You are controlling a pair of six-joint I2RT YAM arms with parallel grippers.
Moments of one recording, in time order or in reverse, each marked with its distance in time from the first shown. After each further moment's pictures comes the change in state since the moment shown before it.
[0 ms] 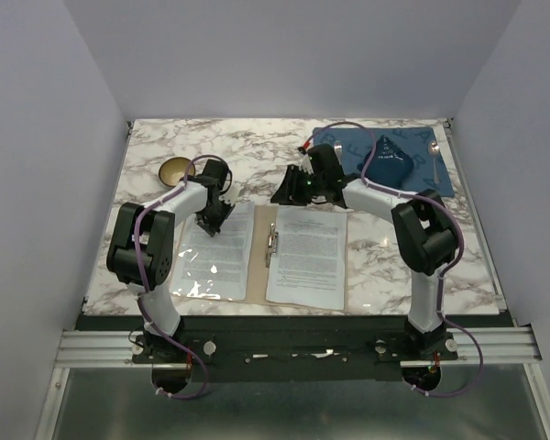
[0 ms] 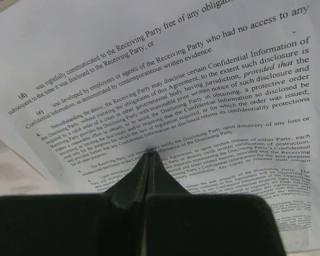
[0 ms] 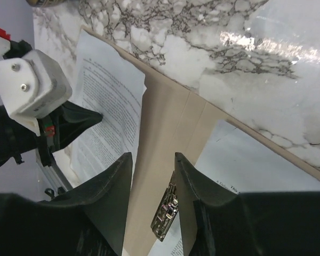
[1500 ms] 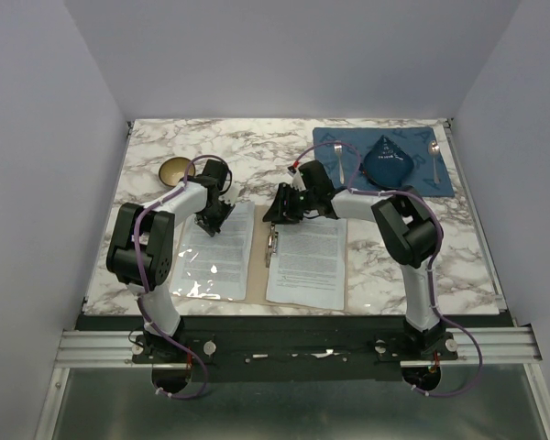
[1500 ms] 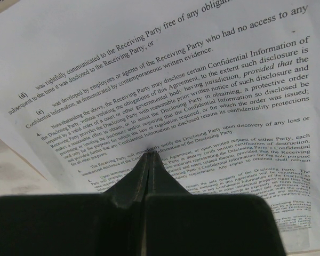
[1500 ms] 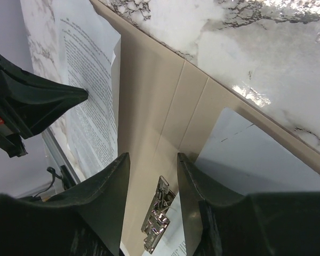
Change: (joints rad) left arm 0.000 -0.004 -0.006 0.006 0.000 0.000; right arm 0.037 0.126 -0.063 0.124 -0.132 0.061
